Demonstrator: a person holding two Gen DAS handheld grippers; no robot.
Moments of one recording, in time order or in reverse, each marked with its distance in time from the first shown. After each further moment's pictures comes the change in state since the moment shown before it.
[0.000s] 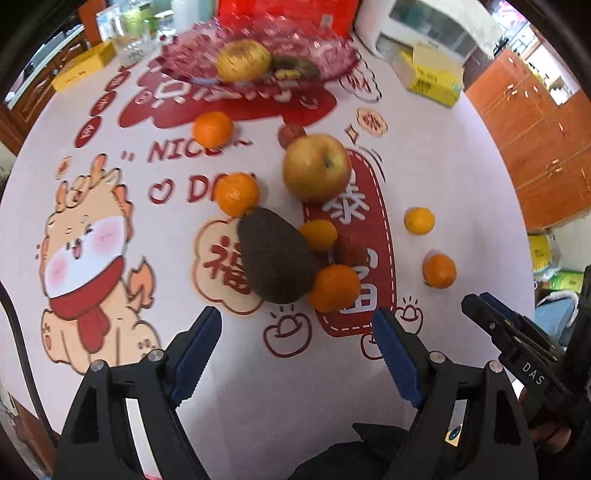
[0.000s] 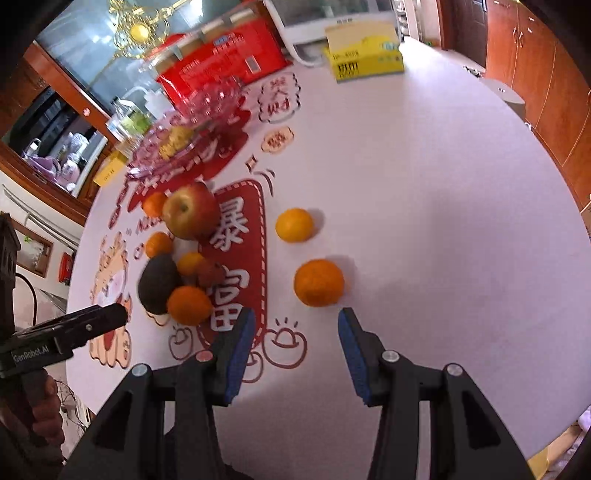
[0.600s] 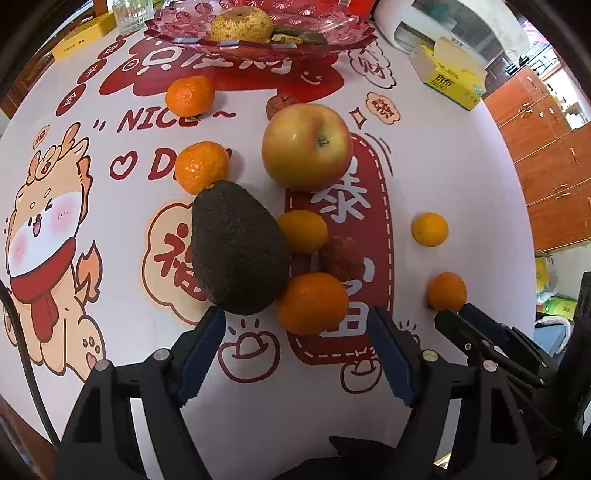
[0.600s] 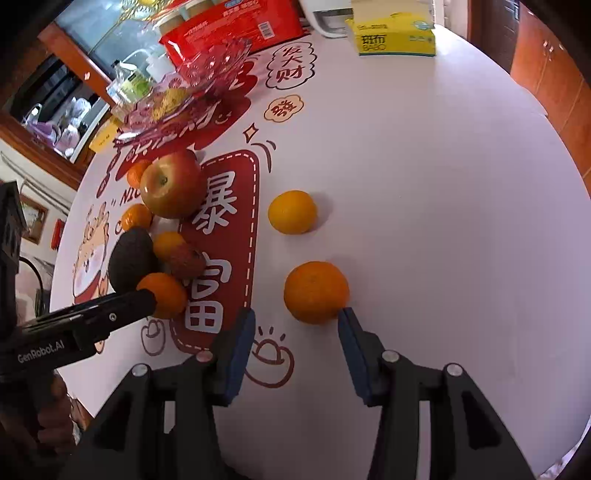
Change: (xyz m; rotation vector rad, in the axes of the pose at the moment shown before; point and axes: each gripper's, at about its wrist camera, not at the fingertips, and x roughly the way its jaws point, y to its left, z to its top) left arm 0.051 -0.011 0.007 -0.110 0.025 -0.024; right arm 0.041 0.001 0.015 -0.102 0.088 -0.009
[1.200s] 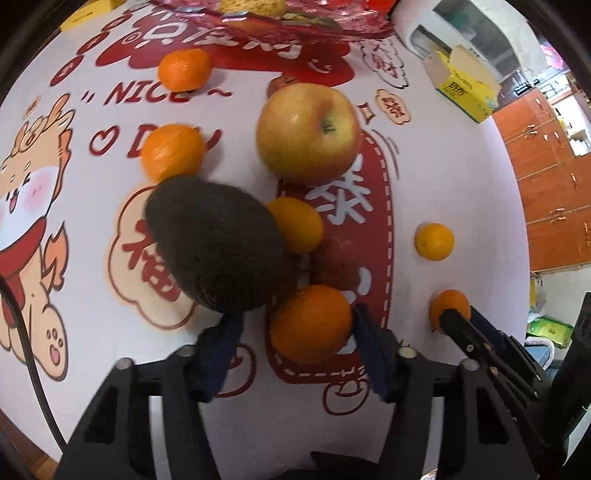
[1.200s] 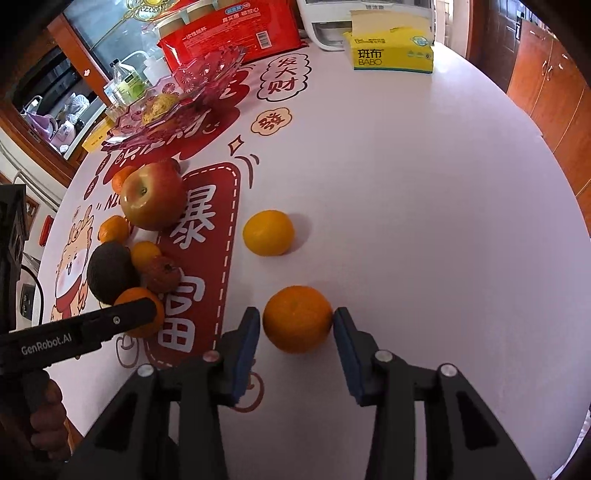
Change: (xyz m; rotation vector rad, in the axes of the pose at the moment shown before) left arm 0.026 -0.004 0.006 -0.080 -0.003 -0.062; right arm 0.005 -0.012 0.006 -0.036 -0.060 -0.043
